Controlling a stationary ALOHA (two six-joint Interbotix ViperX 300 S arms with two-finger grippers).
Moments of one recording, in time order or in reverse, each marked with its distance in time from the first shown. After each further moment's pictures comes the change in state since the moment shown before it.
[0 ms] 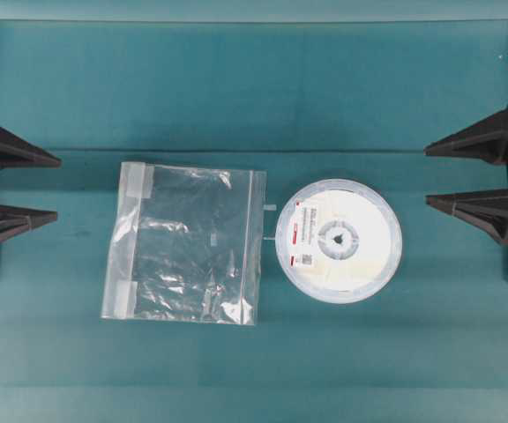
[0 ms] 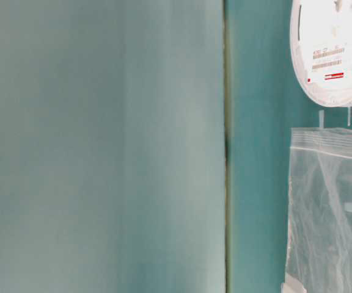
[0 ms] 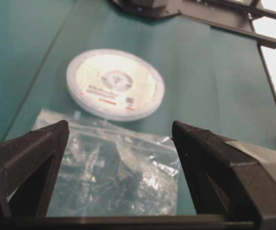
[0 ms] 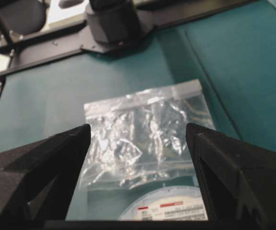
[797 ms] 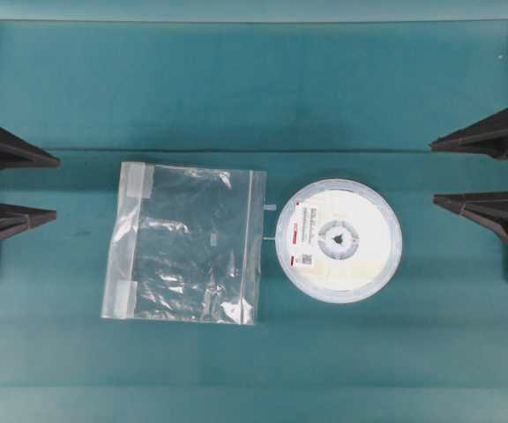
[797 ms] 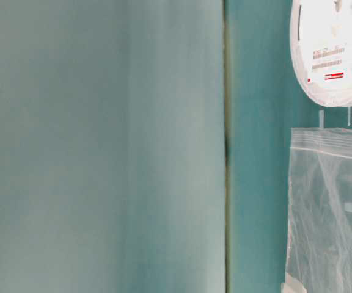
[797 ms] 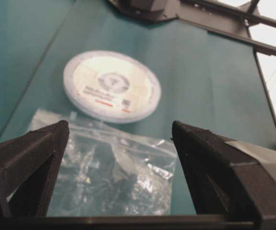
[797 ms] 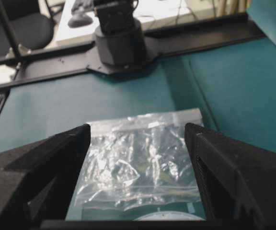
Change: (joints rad) left arm 0.000 -0.006 0.000 0.000 -0.002 -0.034; right arm -0.002 -0.025 0.000 -0.038 -0.054 -0.049
